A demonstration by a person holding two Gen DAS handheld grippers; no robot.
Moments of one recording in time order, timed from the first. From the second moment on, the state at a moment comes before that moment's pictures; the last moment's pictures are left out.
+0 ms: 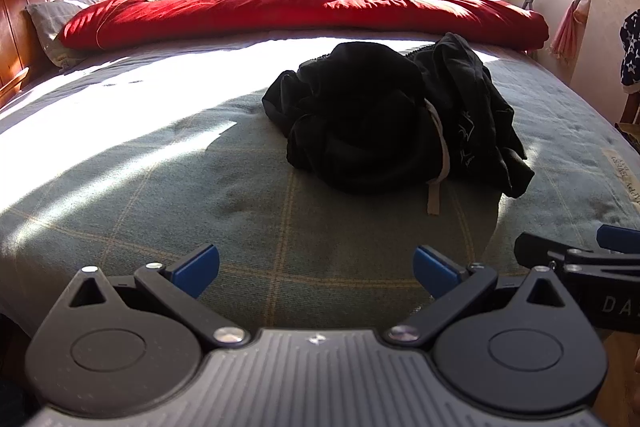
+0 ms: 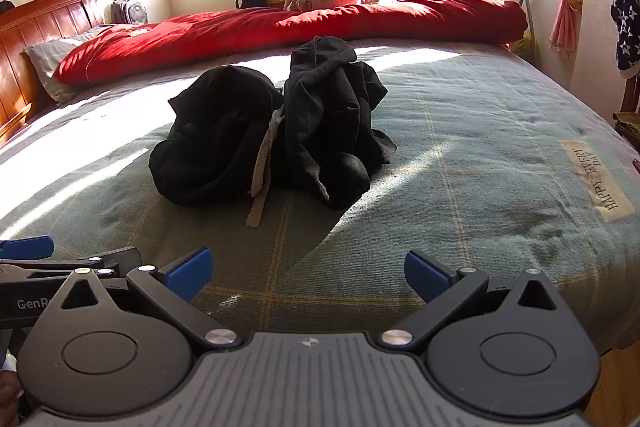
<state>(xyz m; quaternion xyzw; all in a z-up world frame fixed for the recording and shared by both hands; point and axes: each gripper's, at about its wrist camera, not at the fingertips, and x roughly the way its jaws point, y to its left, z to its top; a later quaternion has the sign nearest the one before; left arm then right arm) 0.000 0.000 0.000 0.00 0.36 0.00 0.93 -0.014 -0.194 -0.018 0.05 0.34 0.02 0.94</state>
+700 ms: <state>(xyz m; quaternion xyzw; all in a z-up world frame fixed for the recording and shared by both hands) -0.001 -0.001 0.000 0.01 0.37 0.00 0.93 -0.014 -0.194 -0.017 0.05 0.34 0.03 0.94</state>
